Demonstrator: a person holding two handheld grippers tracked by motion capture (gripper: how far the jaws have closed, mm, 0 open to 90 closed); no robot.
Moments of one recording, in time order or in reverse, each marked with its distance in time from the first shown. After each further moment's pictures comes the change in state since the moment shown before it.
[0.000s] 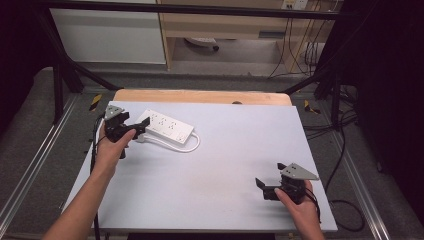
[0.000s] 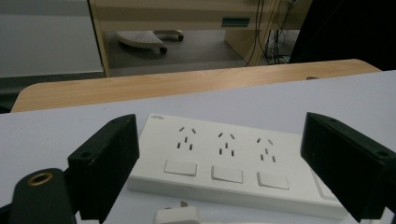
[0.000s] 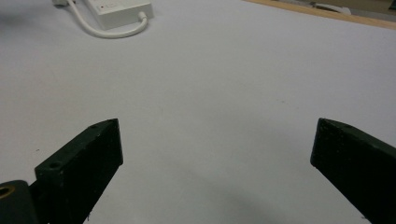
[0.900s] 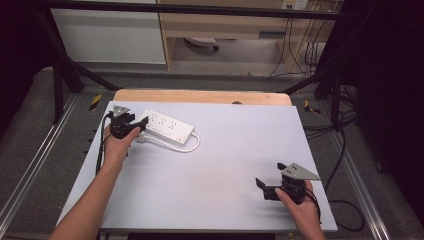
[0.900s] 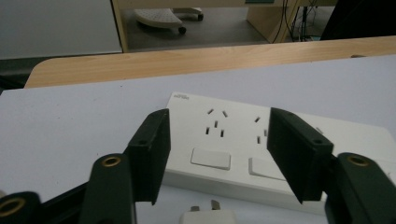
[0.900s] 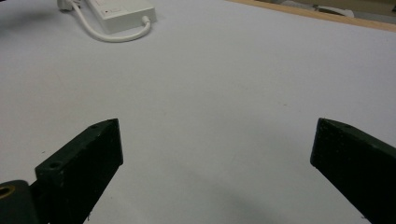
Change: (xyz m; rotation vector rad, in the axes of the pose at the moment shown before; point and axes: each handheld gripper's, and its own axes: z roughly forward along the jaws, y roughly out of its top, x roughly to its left) left arm 0.010 -0.014 0.031 0.087 0.086 0.009; right arm 0.000 0.001 -0.002 -0.011 0.013 0.001
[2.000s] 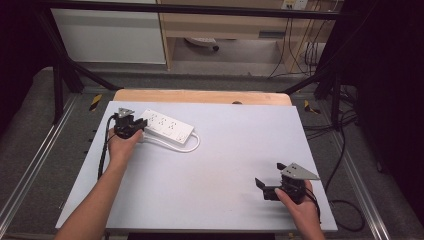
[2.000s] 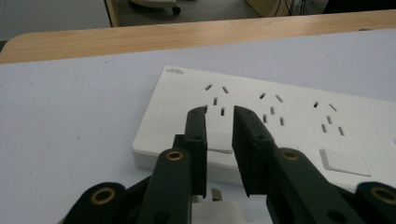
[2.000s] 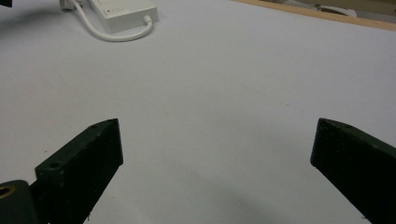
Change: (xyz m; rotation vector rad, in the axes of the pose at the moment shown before) left arm 0.002 -0.010 0.017 0.067 -0.030 0.008; right arm 0.000 0.000 0.001 0.002 0.005 -0.002
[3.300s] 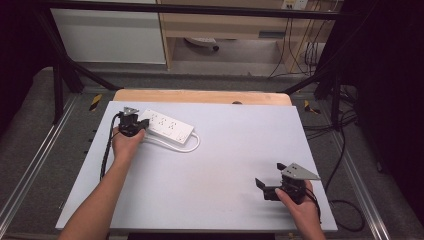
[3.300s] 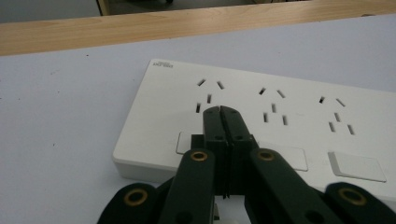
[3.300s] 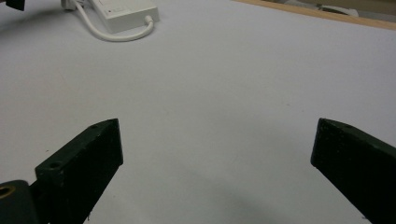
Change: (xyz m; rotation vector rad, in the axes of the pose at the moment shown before) left arm -0.002 0.002 0.016 0.039 -0.025 0.008; right arm -0.001 0.000 0.000 0.000 0.006 0.001
